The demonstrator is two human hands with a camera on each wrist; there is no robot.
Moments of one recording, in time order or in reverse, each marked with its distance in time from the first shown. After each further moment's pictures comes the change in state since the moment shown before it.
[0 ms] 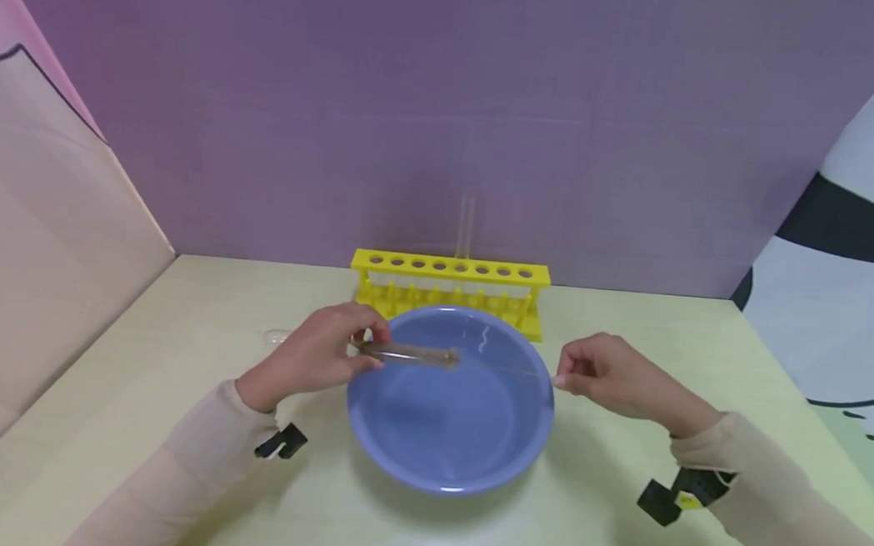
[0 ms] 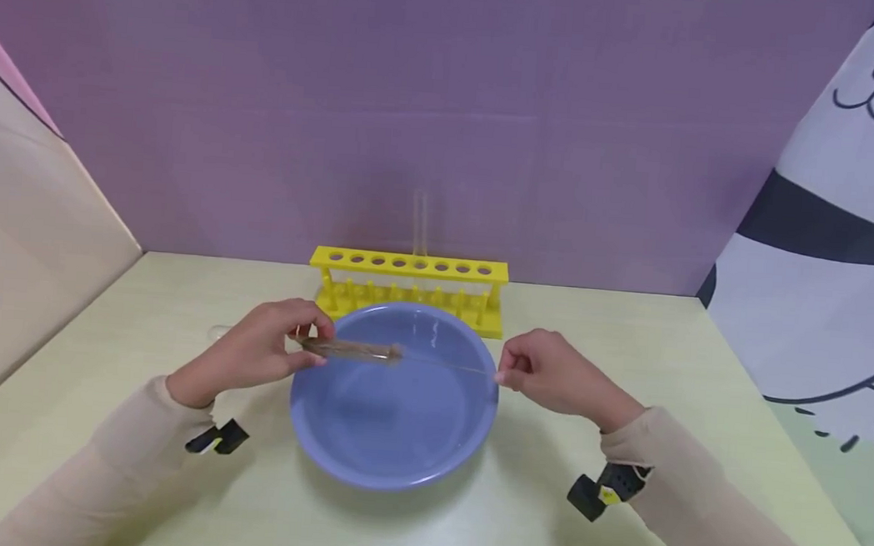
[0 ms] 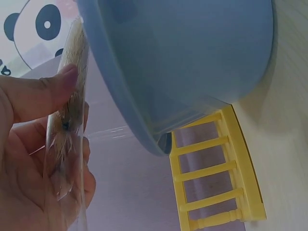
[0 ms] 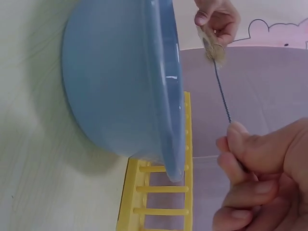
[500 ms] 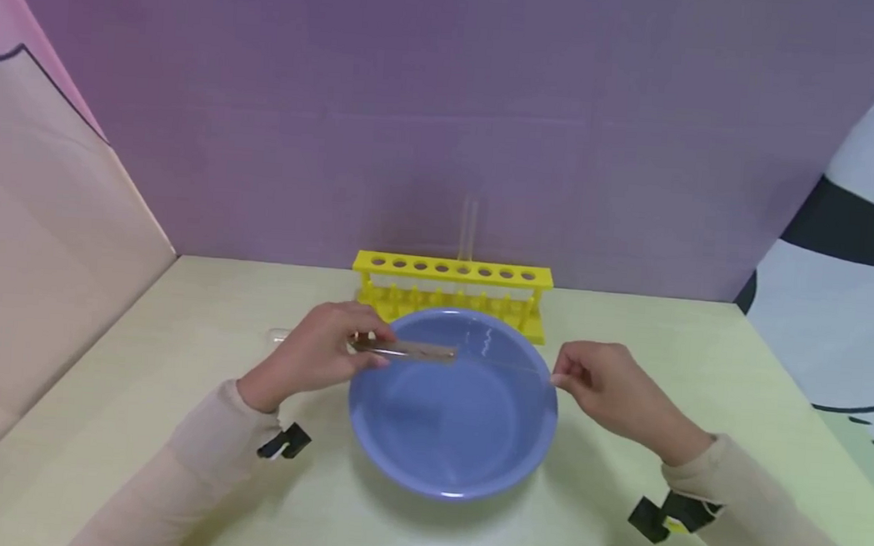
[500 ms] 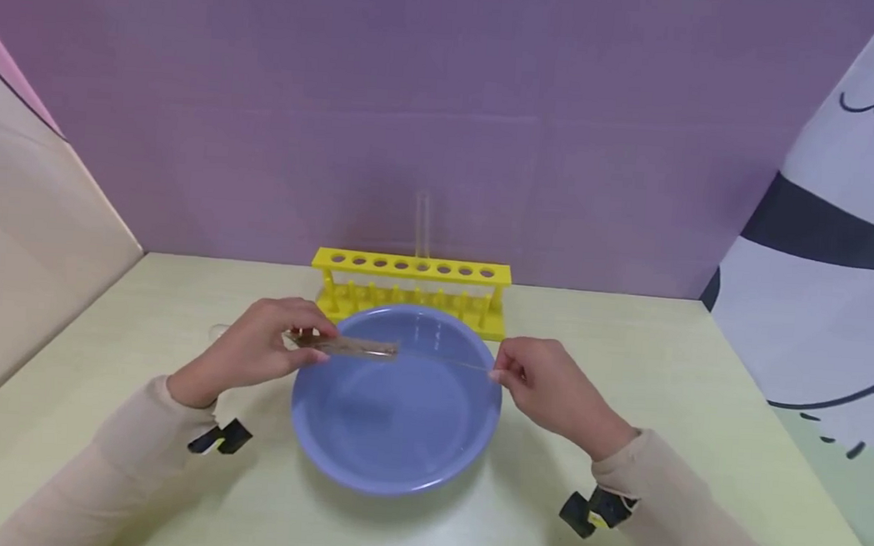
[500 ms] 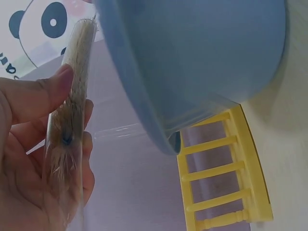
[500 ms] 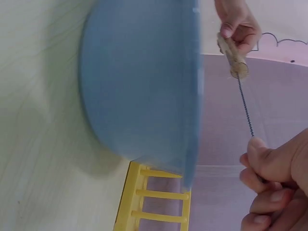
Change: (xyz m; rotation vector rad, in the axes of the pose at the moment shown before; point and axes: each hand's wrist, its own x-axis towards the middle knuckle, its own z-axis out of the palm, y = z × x) left_hand 0.003 0.002 -0.004 -0.025 0.025 -0.001; right_hand -0.002 -0.003 0.019 -0.200 0.271 -0.200
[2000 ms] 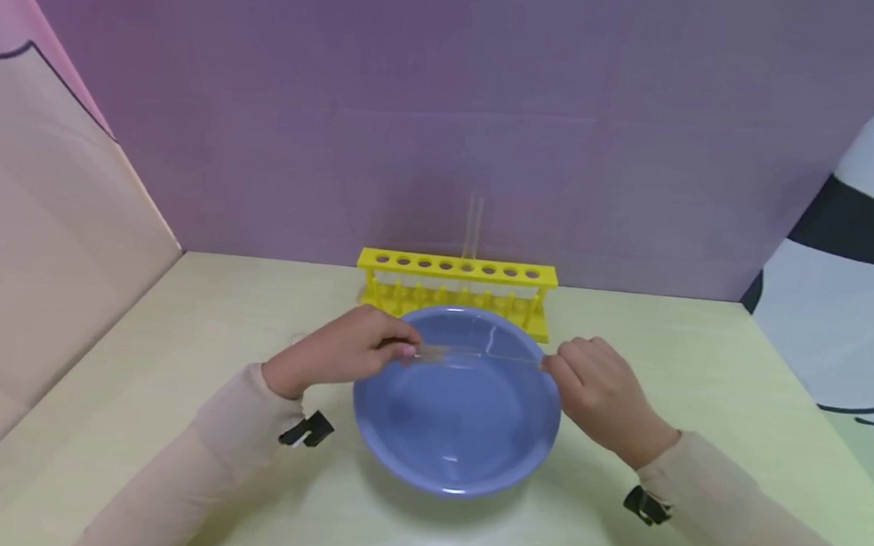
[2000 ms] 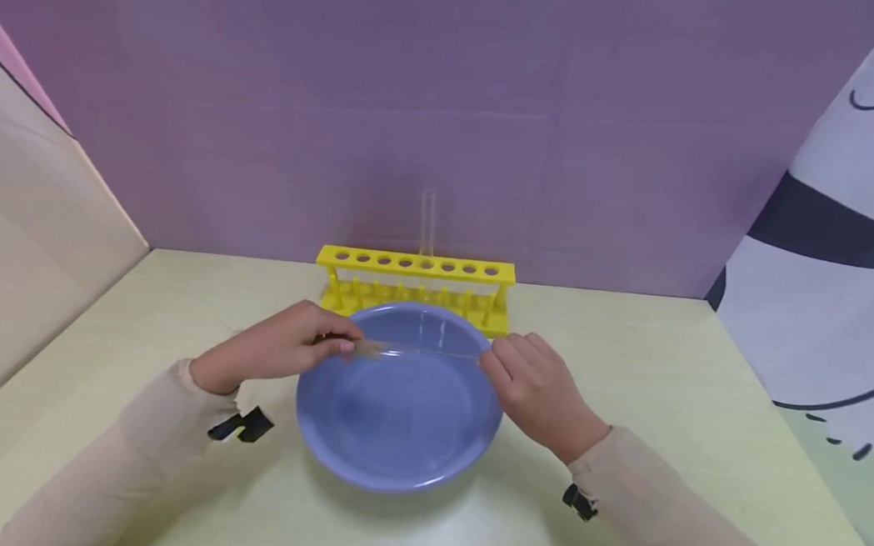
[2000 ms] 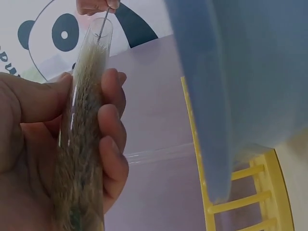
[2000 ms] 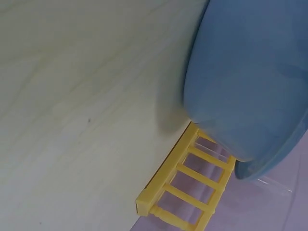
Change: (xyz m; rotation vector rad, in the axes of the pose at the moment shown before) left_hand 0.024 0.018 -0.002 -0.131 -0.343 -0.072; right_hand 0.011 0.009 0.029 -0.523 0.543 -0.714
